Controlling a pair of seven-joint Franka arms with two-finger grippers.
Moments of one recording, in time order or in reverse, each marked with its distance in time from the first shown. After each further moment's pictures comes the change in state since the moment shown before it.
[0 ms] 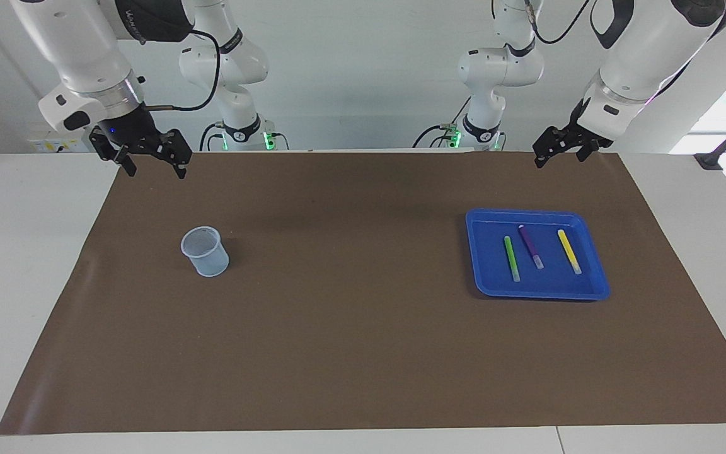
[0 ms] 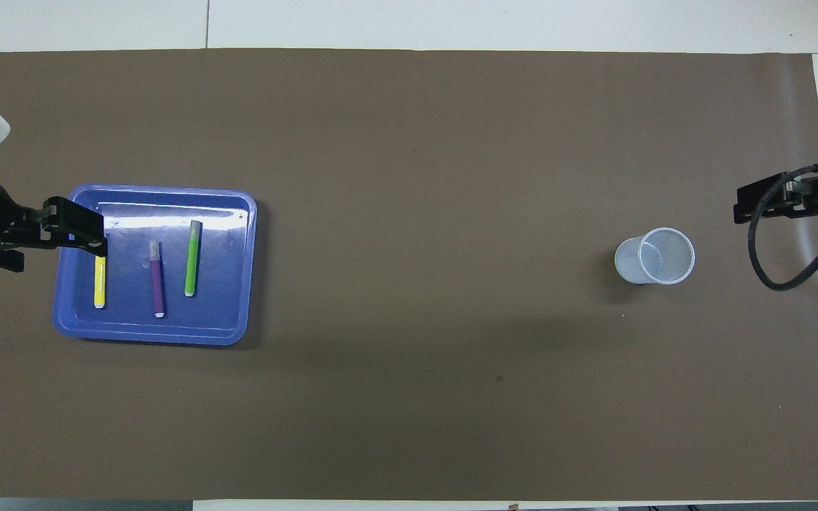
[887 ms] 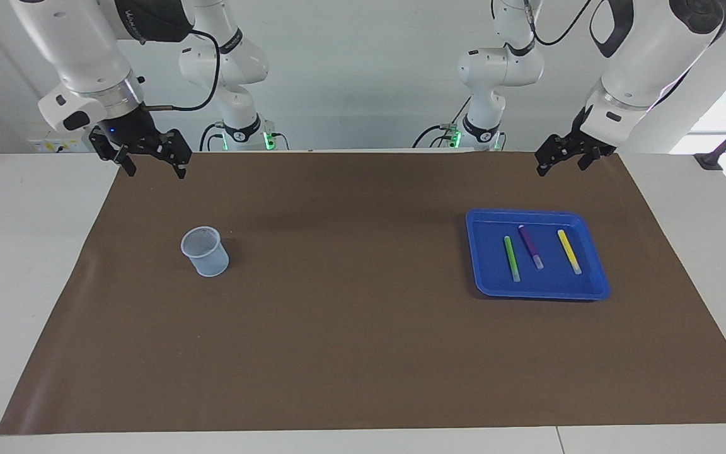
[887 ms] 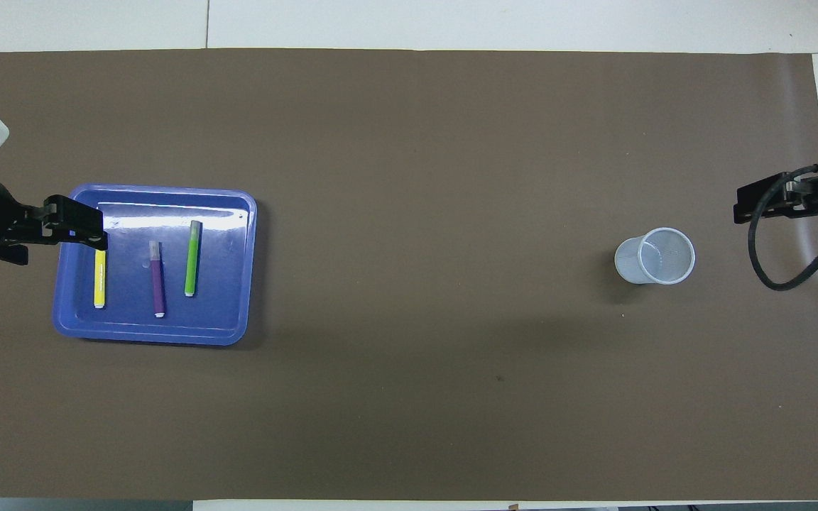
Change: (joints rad) left arm 0.046 -0.033 0.006 -0.126 -0.006 0.131 0.080; right arm 0.000 0.000 0.000 0.000 0.000 0.000 0.000
